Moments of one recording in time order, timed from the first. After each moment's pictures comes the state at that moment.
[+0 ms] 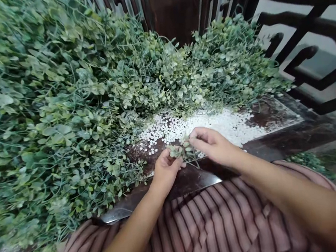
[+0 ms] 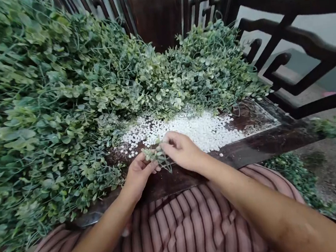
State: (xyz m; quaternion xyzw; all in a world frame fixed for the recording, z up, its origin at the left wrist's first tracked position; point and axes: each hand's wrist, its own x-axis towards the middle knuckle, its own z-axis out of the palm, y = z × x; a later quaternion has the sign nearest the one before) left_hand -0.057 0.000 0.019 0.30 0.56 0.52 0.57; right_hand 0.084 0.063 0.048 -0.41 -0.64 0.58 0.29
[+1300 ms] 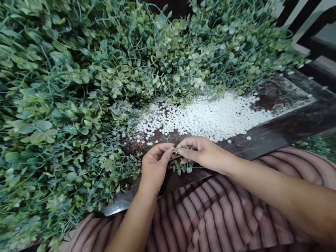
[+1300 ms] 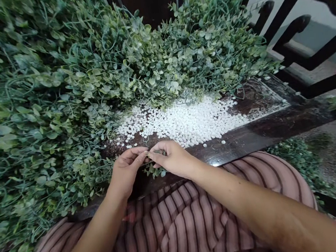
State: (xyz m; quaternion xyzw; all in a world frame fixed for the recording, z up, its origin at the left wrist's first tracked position) left_hand -0.076 -0.009 0.018 0.34 0.63 0.50 0.50; right_hand 0.059 0.035 0.038 -0.48 -0.46 0.72 0.20
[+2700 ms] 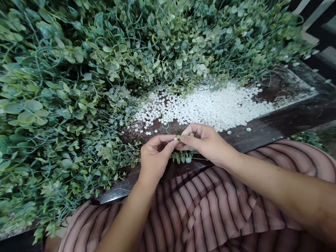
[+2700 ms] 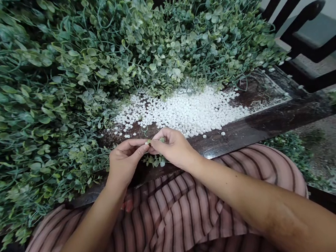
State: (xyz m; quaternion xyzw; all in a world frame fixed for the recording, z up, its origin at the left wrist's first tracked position) left_hand -0.072 -0.015 0.017 0.37 0.60 0.53 0.48; right_hand 0.059 0.027 0.030 -0.47 -0.40 0.73 0.31
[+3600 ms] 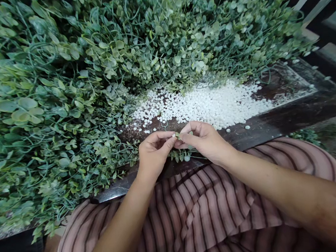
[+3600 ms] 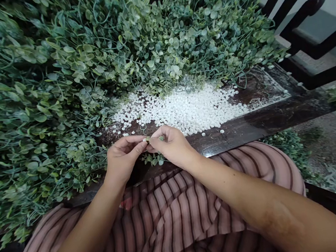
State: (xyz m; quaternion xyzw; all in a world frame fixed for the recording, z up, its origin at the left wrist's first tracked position) left_hand -0.072 -0.013 0.015 0.38 0.58 0.54 0.48; right_hand 0.057 0.026 0.028 -0.46 -0.38 0.73 0.32
